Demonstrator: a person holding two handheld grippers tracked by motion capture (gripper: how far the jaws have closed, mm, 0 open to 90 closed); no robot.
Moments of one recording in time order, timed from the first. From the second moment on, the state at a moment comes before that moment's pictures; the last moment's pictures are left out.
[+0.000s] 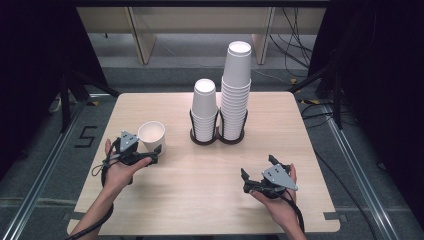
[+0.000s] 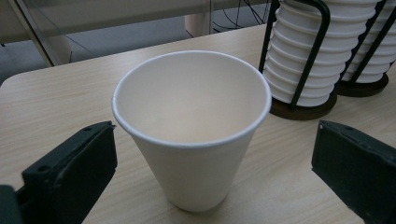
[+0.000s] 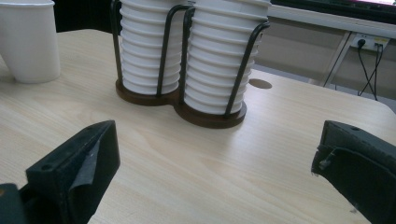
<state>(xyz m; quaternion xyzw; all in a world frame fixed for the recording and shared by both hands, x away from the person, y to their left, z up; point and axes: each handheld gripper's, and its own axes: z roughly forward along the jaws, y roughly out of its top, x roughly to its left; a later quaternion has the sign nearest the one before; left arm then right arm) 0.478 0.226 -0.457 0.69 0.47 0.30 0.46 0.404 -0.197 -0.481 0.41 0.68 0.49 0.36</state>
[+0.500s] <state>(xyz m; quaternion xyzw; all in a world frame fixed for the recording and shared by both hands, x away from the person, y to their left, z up) 0.428 0.242 -0.488 0.68 0.47 0.30 0.48 0.403 -0.206 -0.489 0.42 0.68 0.48 0.36</state>
